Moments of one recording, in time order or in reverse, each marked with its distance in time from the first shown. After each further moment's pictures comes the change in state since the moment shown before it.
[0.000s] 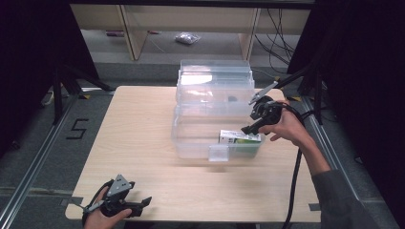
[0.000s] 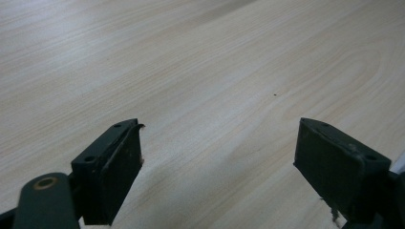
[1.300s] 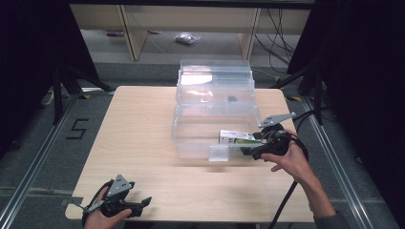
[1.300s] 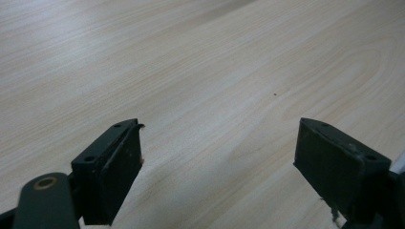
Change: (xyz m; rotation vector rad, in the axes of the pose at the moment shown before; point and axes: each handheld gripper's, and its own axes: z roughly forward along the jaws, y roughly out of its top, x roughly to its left) left arm 0.001 0.000 0.000 0.008 0.012 0.014; right arm 0.055 -0.064 0.001 -0.230 0.016 0.146
